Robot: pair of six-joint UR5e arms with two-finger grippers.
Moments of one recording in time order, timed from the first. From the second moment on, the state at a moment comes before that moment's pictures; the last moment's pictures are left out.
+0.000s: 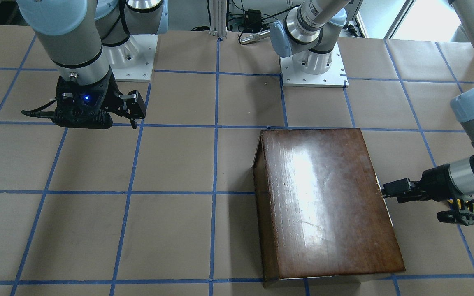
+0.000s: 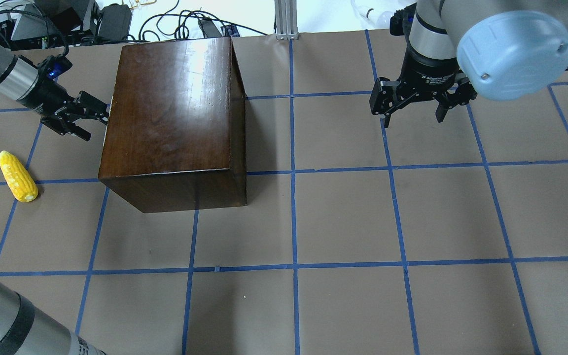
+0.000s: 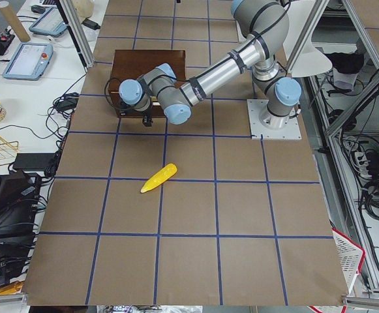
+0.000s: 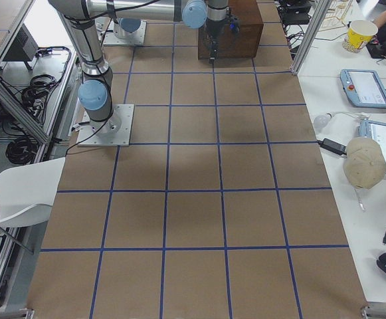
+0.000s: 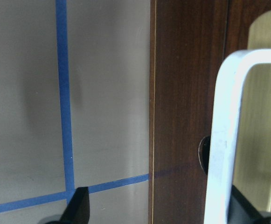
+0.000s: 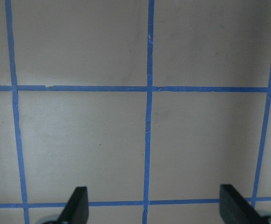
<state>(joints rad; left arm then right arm) -1.09 -2.04 -1.50 -1.45 1.23 0.50 1.65 -1.48 1.58 -1.62 -1.63 0.06</state>
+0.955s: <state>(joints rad) -1.09 -2.04 -1.50 -1.41 1.30 0.51 1.65 -1.48 1.58 -1.62 -1.63 0.06</state>
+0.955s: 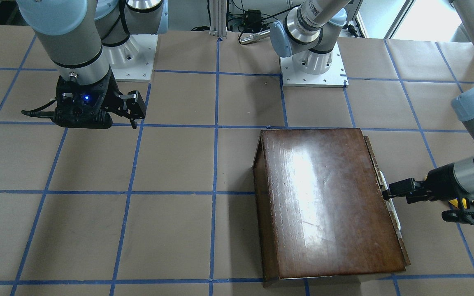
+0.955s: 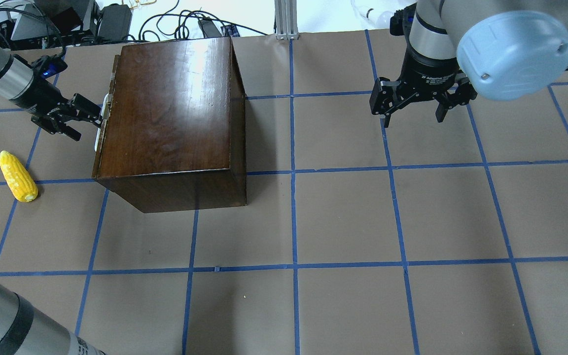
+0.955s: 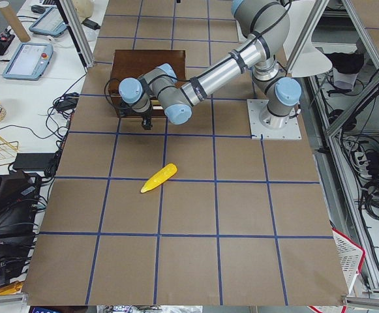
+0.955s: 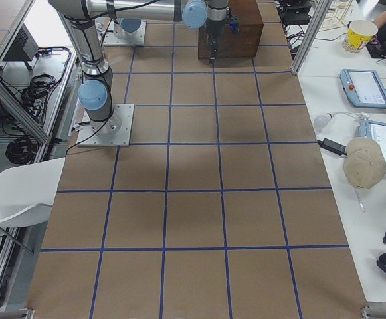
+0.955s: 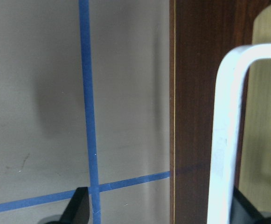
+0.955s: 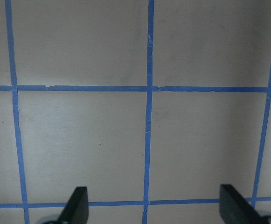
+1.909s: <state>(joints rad) -1.08 -2.03 -1.50 -1.37 1.37 0.52 1.65 -1.48 1.58 -1.63 -1.63 0.06</state>
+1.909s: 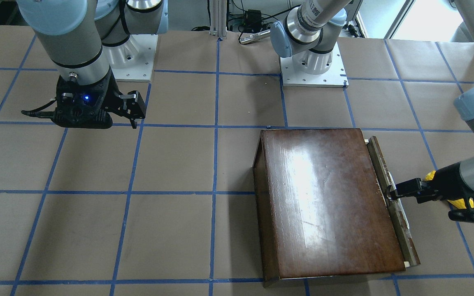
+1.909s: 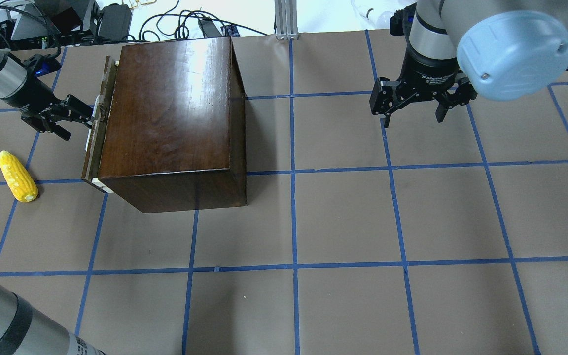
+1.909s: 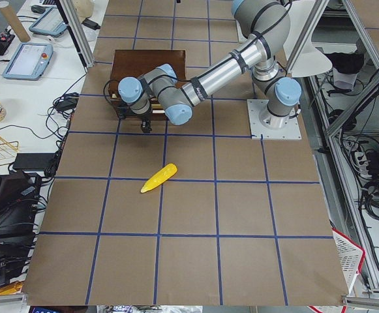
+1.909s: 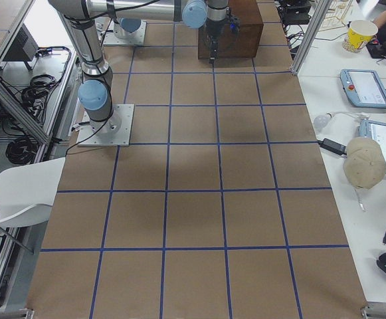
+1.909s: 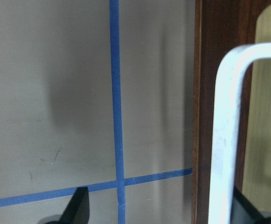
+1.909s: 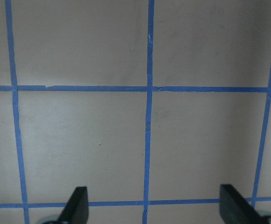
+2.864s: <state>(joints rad) -1.03 -2.03 -1.49 -1.36 1.39 0.54 1.65 -1.48 1.58 -1.62 -1.63 0.06</state>
